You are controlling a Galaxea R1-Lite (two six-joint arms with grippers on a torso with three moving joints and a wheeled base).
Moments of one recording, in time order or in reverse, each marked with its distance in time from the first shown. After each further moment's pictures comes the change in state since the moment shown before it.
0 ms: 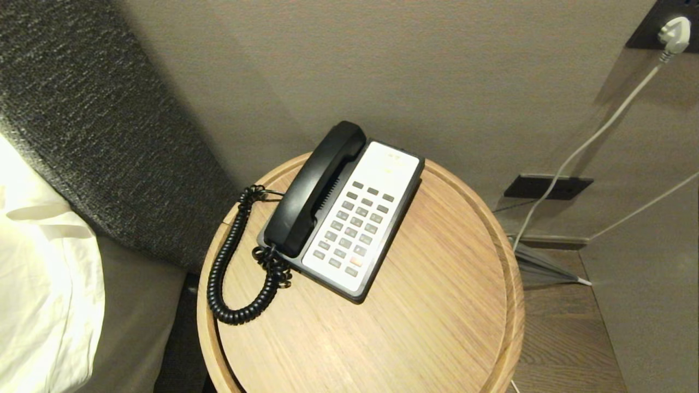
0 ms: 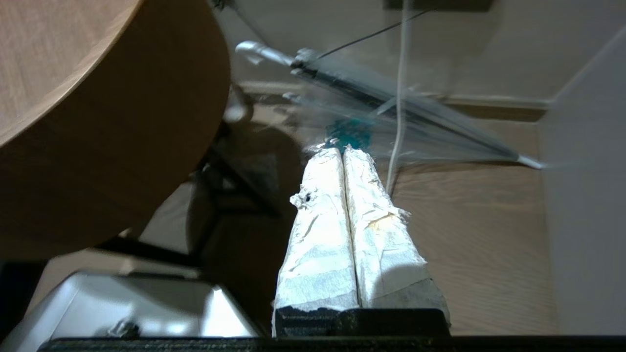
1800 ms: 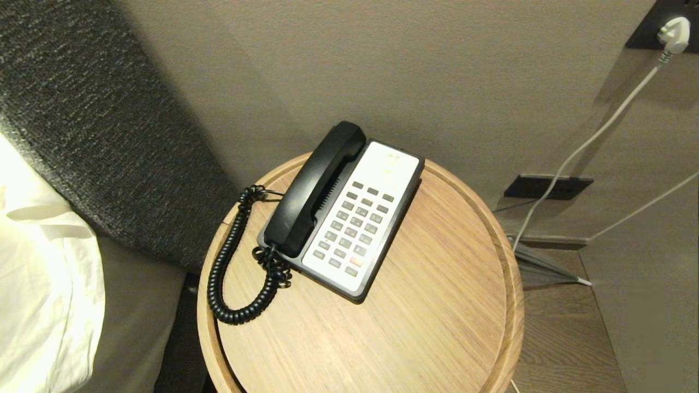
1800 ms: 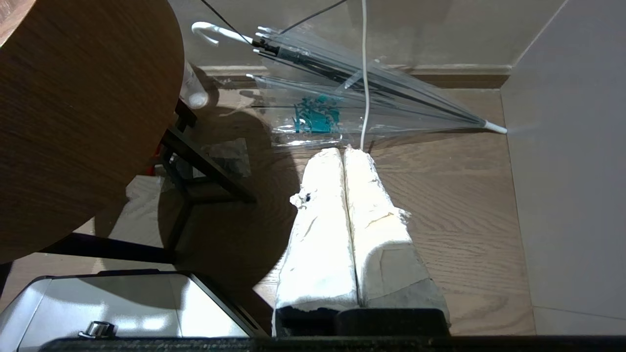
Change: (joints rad) left arm 0.000 0.000 0.000 0.000 0.000 0.000; right arm -0.003 -0.053 0.000 0.101 -0.103 0.011
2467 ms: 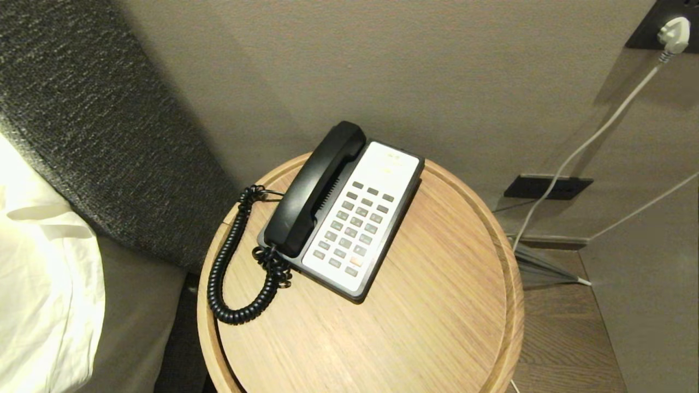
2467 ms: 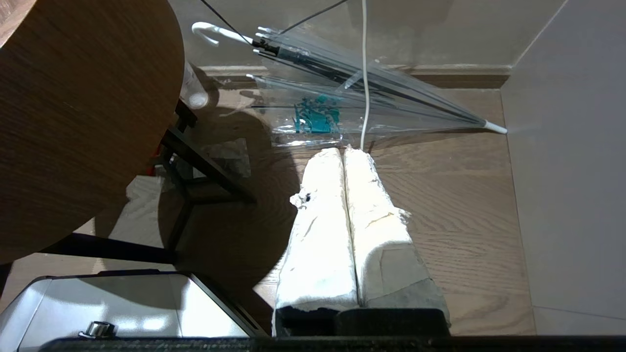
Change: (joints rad) left arm -0.001 0.000 0.000 0.002 0.000 -0.003; right arm 0.000 0.001 0.000 0.000 0.000 0.000
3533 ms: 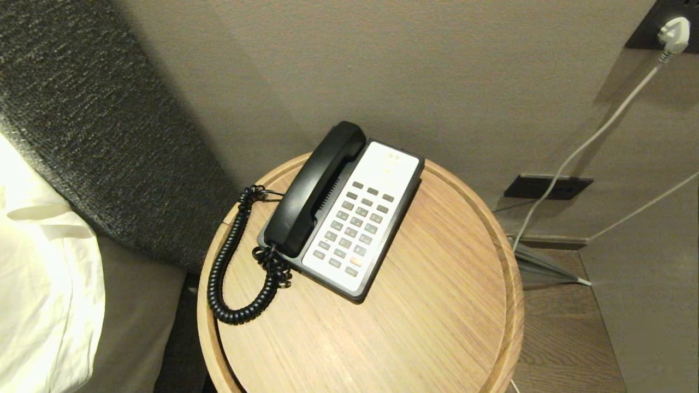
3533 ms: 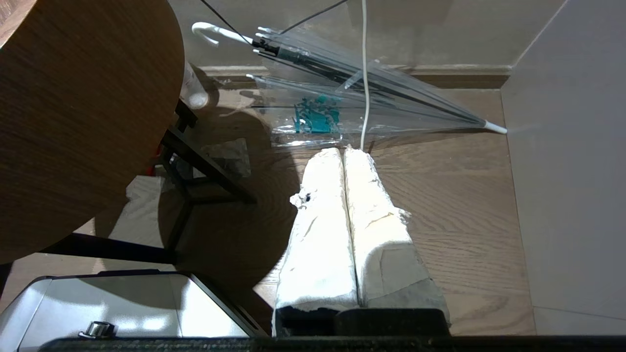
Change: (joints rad) left arm 0.000 0.000 0.000 -0.002 0.000 0.005; right arm 0.000 0.000 0.000 0.000 0.000 0.000
